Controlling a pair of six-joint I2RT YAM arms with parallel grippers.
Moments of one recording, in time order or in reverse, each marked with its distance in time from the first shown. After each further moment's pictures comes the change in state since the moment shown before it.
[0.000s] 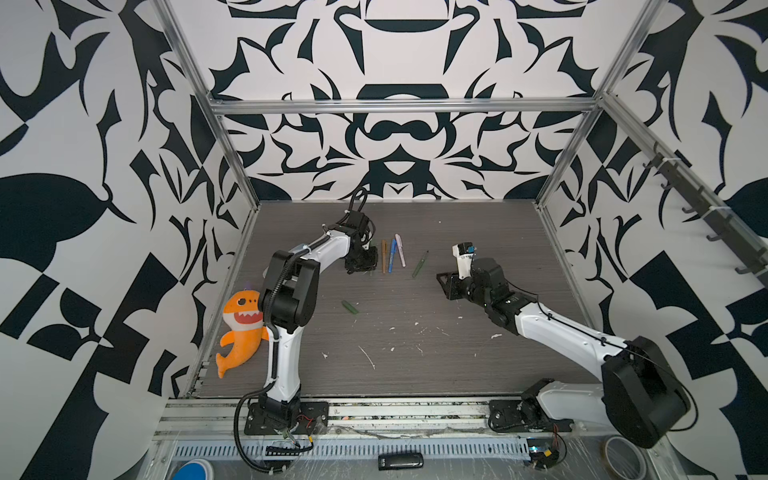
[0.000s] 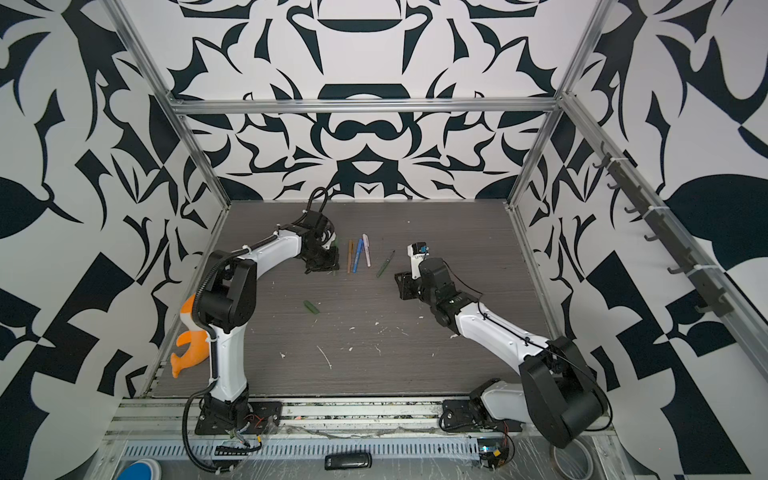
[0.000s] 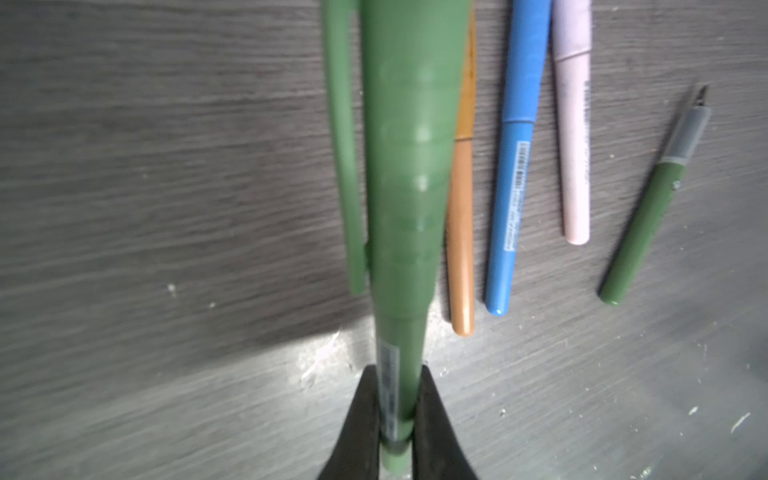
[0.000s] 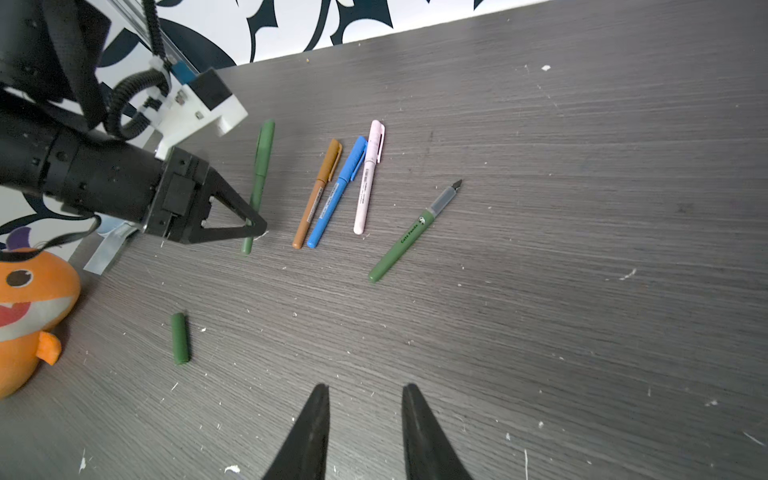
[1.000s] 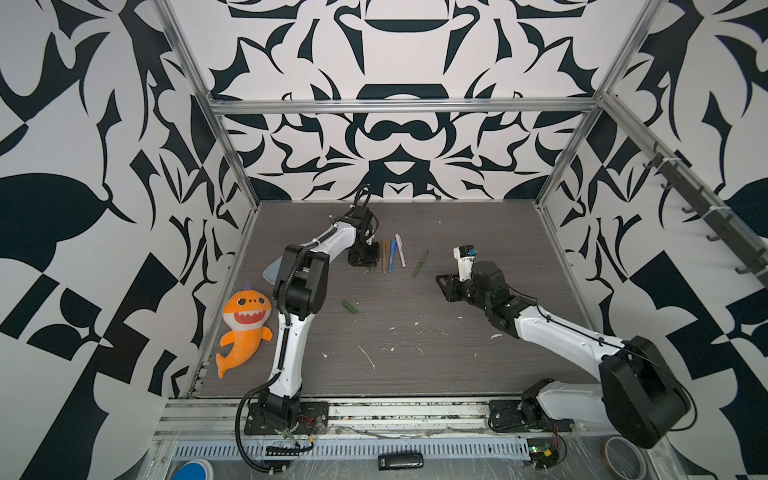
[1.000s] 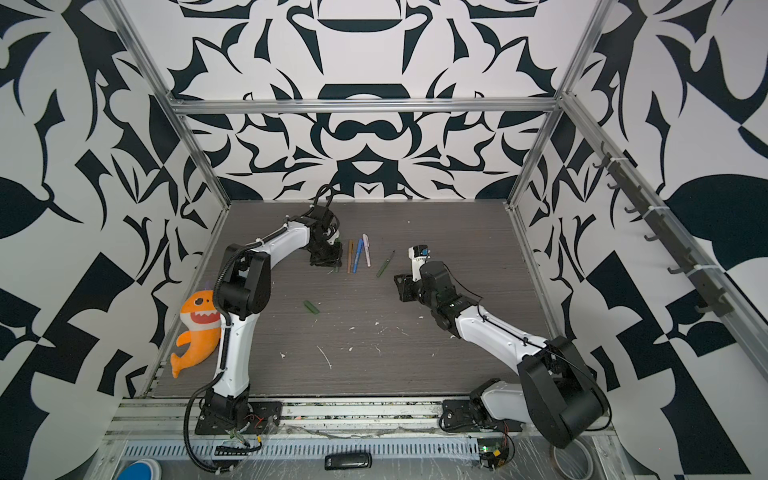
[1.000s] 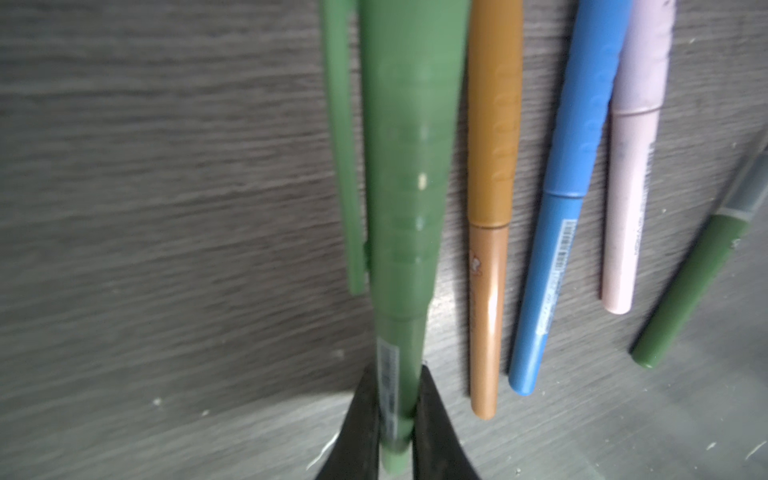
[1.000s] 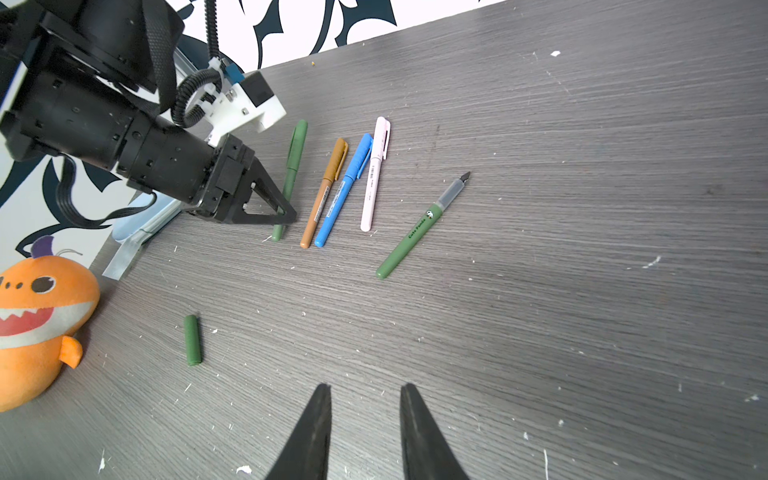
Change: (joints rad) left arm 0.010 0.172 0.232 -0.142 0.003 0.023; right arm 0.000 -0.001 -0.038 0.058 -0.022 0.042
